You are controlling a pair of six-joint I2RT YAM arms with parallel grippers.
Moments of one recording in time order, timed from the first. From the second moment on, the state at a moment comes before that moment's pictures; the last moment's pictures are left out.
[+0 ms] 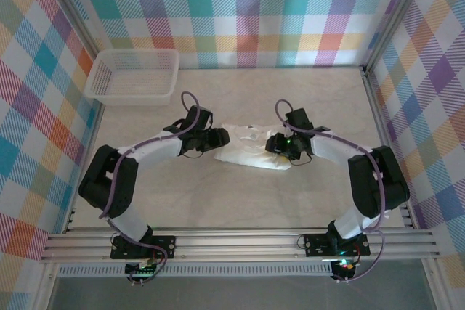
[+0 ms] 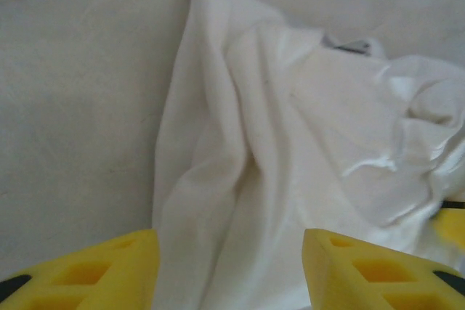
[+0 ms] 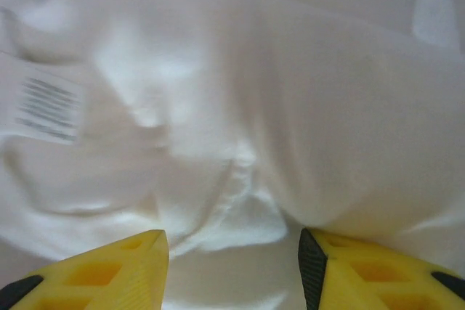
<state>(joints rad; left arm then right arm) -0.51 1.67 1.01 -0.25 0.21 -0.72 0.37 1.57 0.92 -0.40 -0.30 0.65</state>
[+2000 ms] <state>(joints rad) -0.72 1.16 0.81 -0.20 -0.15 -0.60 -0.22 2.06 1.65 -0.71 -0.13 0.70</state>
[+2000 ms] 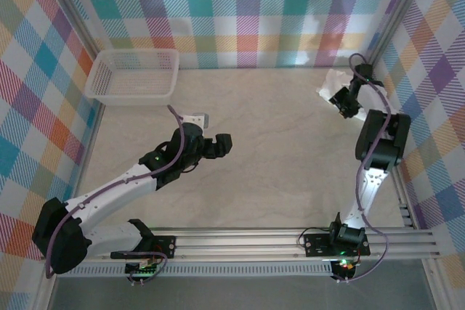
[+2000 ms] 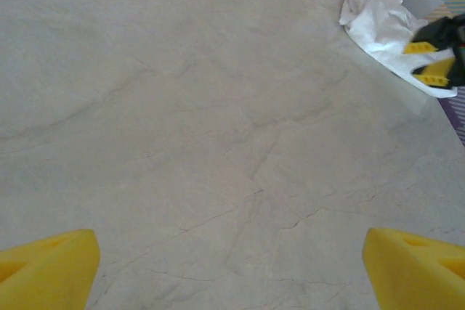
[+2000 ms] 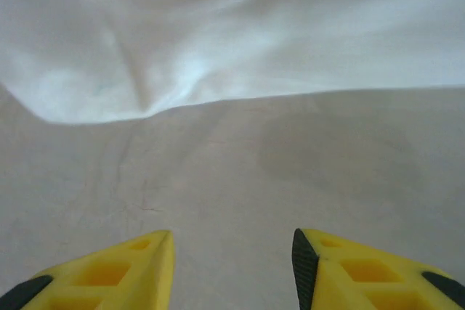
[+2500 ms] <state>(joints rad) -0.72 1.02 0.78 -0.24 -0.21 -0.57 -0.37 2.34 1.96 -0.78 0.02 0.77</state>
